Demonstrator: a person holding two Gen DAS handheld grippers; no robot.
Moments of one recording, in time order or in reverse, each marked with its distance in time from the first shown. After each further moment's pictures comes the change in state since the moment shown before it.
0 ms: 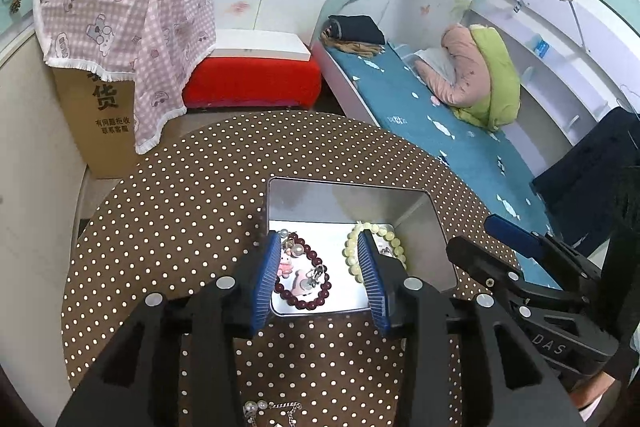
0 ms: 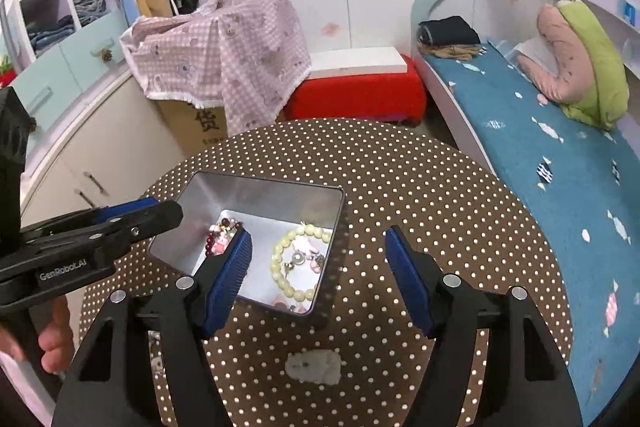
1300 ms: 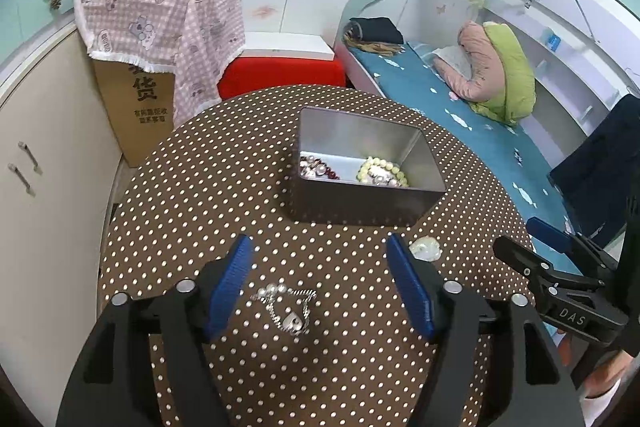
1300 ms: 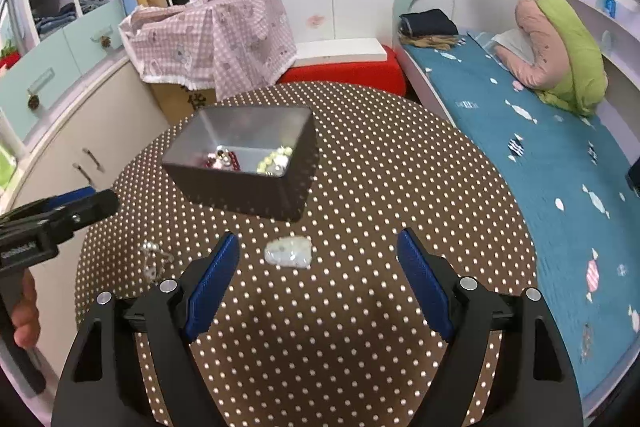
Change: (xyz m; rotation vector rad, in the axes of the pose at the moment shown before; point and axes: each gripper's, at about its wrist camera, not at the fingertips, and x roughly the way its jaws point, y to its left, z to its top) left arm -0.073 -0.010 -0.080 -0.005 -0.020 0.112; right arm -0.075 -0.017 -0.081 0.002 0.021 -0.058
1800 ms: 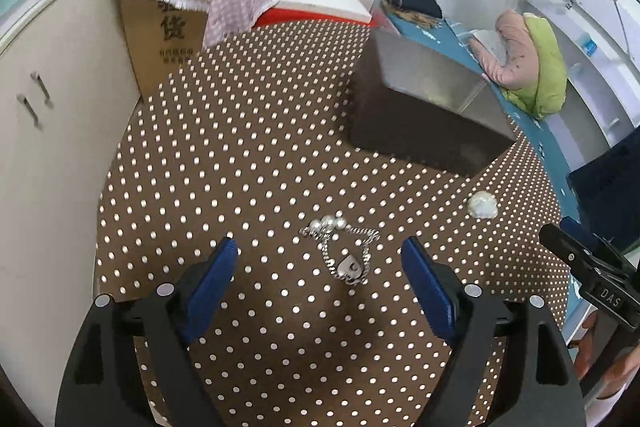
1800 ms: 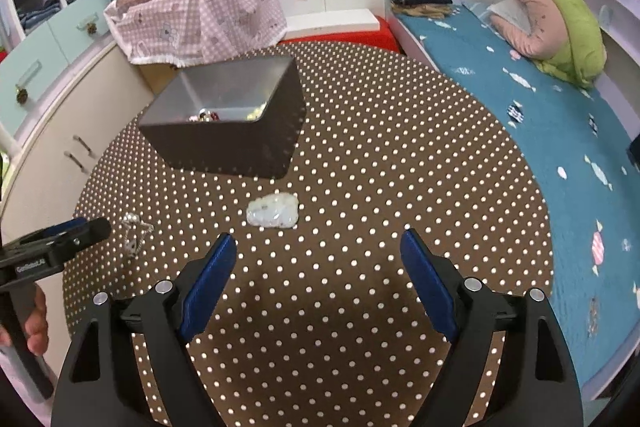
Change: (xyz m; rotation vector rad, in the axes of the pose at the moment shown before) left arm 0.037 0.044 -0.039 -0.121 0.138 0.049; right arm 0.027 -0.009 -0.024 0.037 0.096 -0.007
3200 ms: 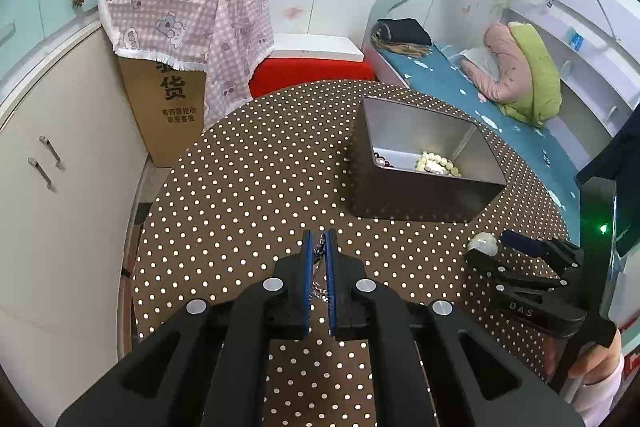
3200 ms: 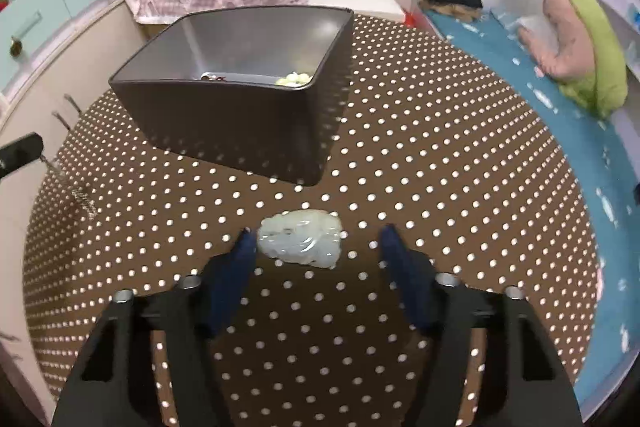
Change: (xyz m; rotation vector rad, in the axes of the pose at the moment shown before) left arm -0.025 -0.015 0.034 0.111 -0.162 0.044; right arm 0.072 0.045 0.017 -0.132 0.042 -0.025
